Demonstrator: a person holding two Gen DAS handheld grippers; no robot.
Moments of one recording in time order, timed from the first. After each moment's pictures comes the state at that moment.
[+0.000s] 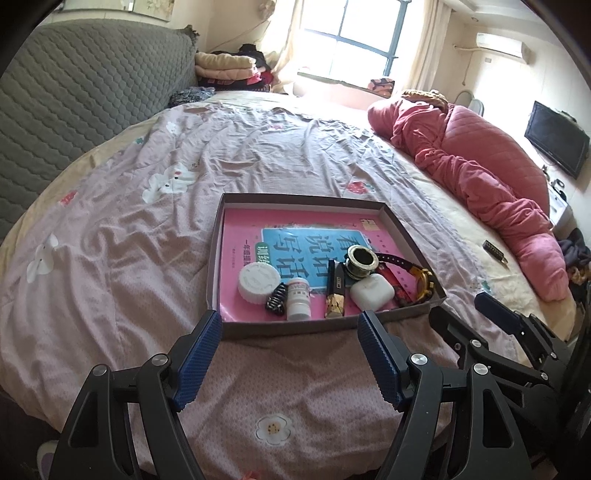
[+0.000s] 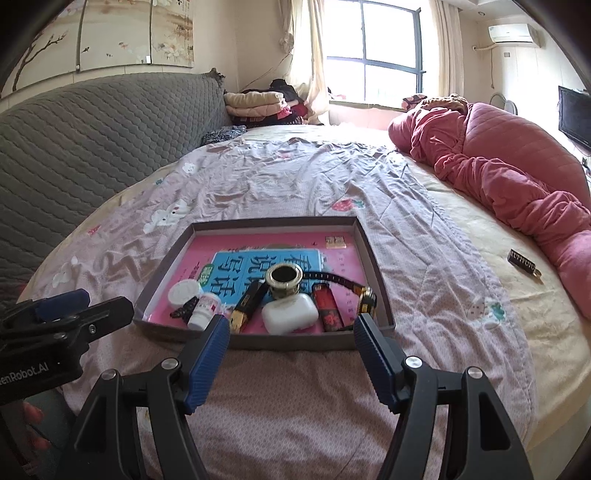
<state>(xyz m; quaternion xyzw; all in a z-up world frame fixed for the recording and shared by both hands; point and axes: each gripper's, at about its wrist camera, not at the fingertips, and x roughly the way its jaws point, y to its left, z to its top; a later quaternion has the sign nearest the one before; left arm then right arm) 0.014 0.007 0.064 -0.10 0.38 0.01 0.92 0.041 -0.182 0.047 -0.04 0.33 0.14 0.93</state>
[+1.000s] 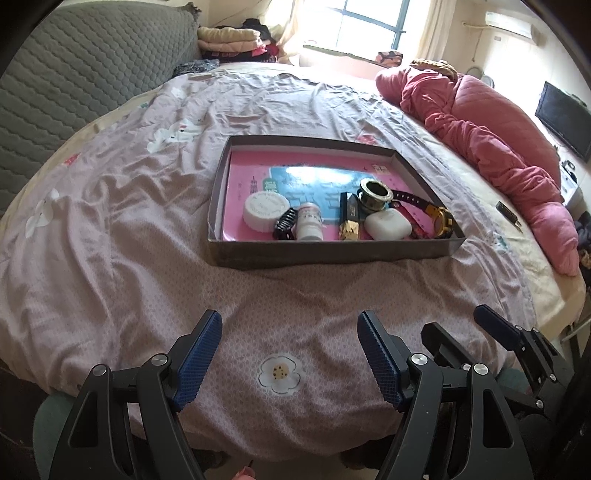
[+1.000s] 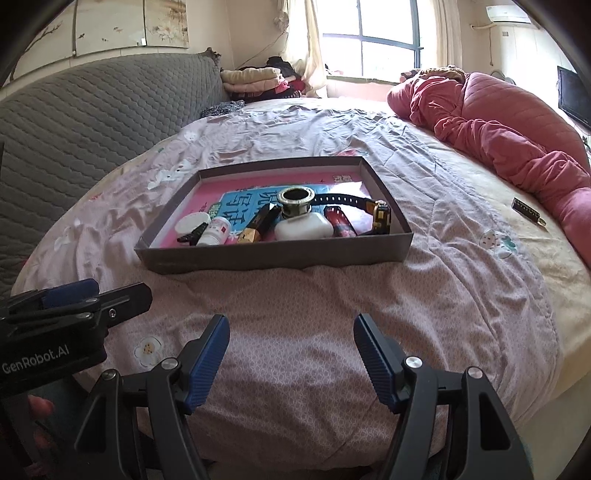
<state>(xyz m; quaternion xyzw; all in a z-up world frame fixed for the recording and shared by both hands) -0.009 -0.004 0.011 -0.09 0.44 0.03 0.89 0.001 -0.179 -0.011 -0.04 0.38 0.14 0.91</state>
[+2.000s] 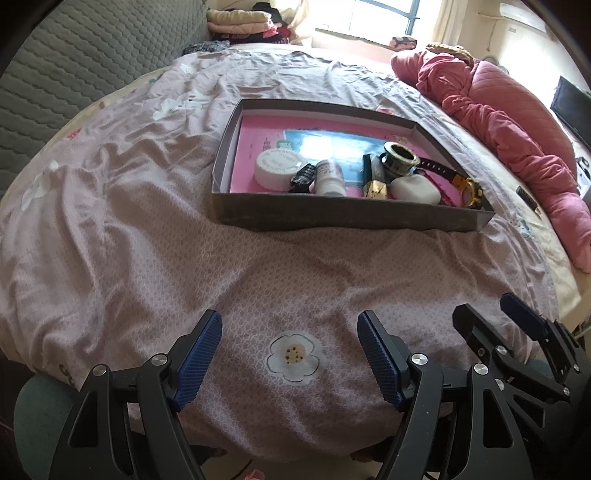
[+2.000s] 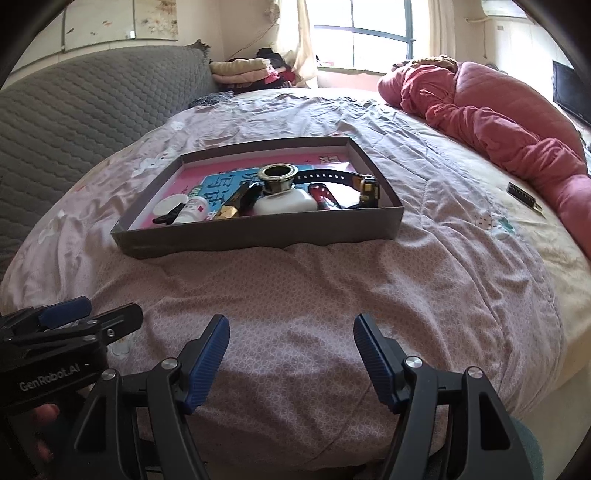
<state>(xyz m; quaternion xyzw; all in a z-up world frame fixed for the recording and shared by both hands) -0.004 0.000 -0.029 -0.09 0.47 0.05 0.88 0.009 -0.185 -0.031 -0.04 0.39 0.12 0.91</state>
